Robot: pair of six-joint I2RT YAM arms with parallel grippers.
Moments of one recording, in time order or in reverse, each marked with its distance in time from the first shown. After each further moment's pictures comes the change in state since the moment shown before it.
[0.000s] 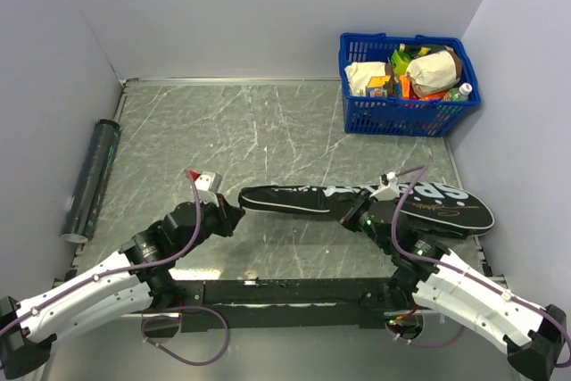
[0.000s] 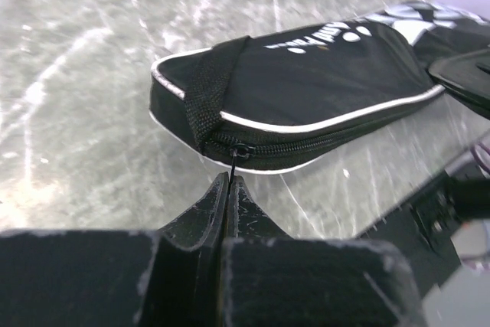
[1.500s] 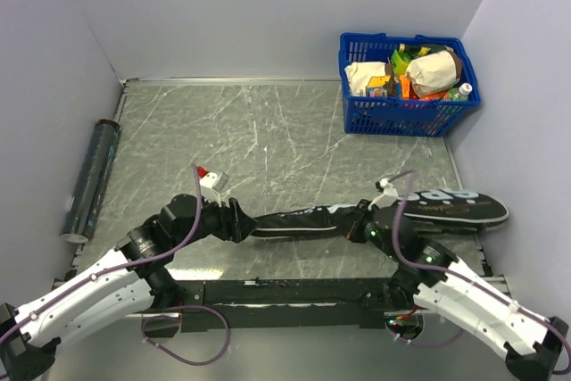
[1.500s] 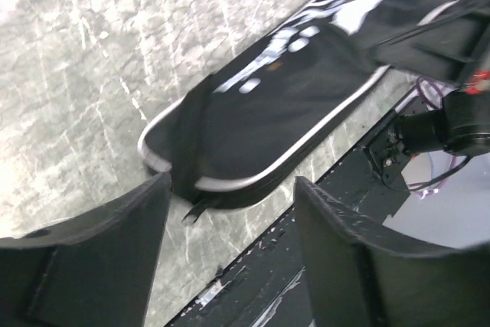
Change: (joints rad) left arm 0.076 0.020 0.062 -0.084 0.316 0.016; right arm -0.005 -0.156 -0.020 -0.209 -0.102 -0.216
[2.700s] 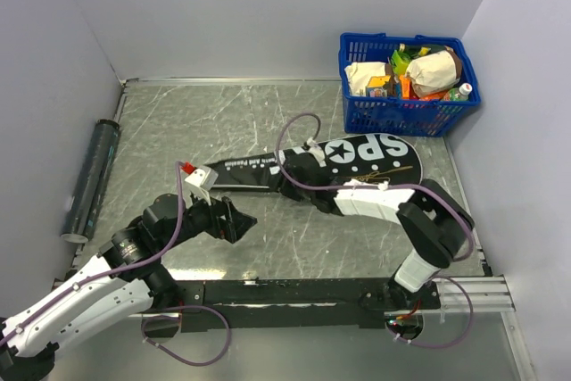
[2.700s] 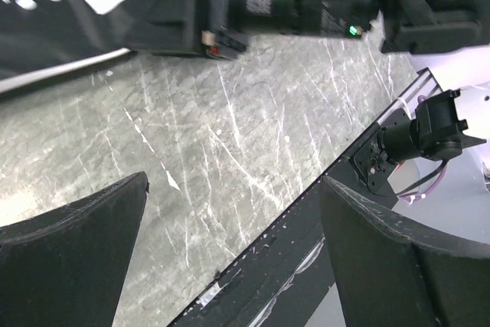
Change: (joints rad) left arm 0.000 -0.076 0.098 -0.092 -0.020 0.051; right arm -0.005 1.217 0.470 0.555 -0.040 0.192
